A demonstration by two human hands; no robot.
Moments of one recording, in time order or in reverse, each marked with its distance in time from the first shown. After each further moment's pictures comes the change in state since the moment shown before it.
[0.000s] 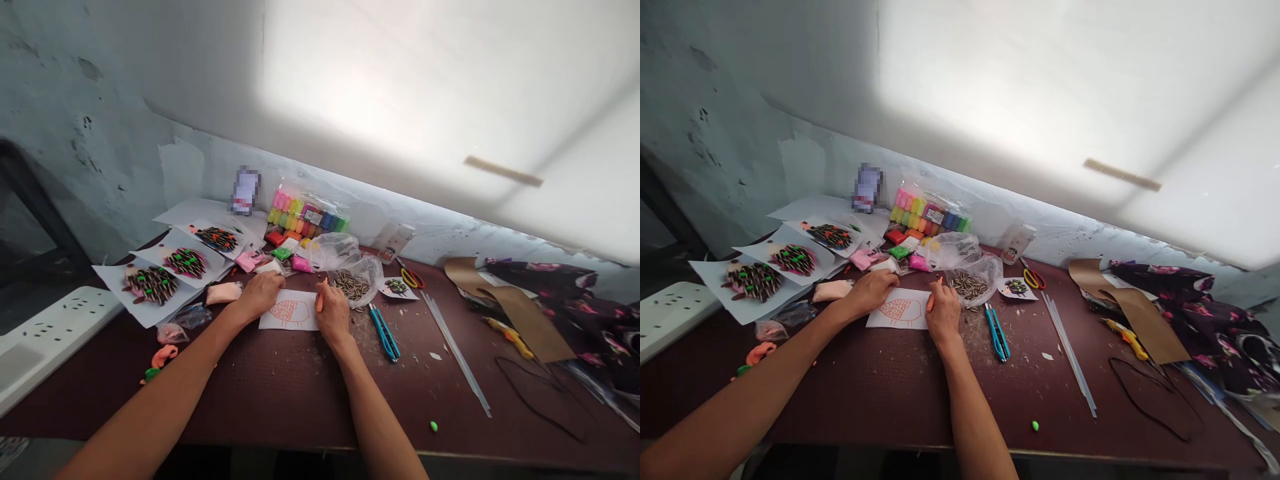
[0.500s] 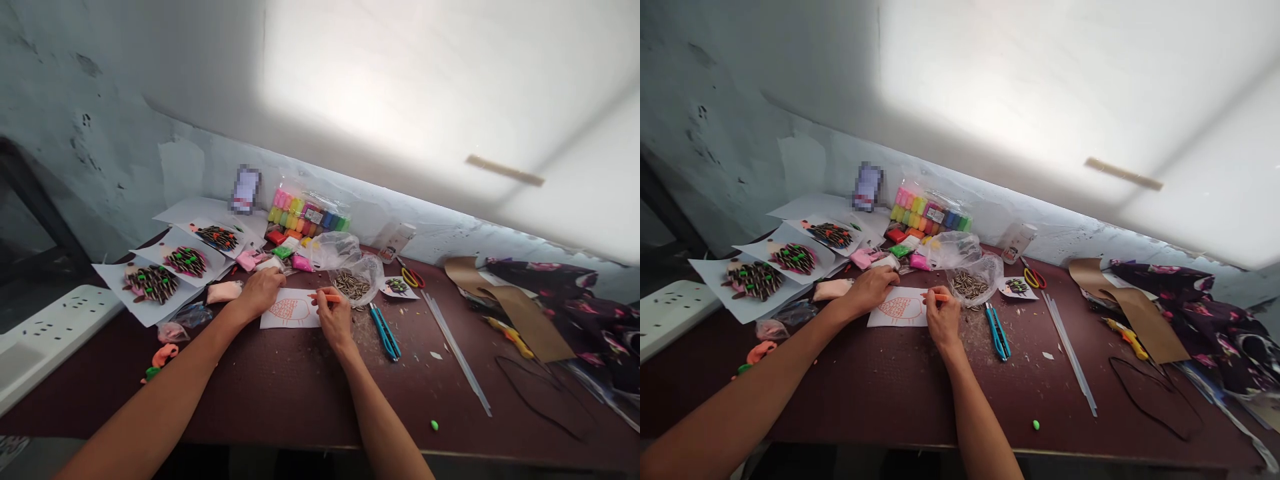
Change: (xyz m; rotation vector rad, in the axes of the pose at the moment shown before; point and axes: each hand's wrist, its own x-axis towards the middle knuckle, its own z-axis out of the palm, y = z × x) left_hand -0.001 0.003 -0.007 0.029 0.013 0.001; right_hand -0.007 -0.018 -0.009 0.720 0.102 0.257
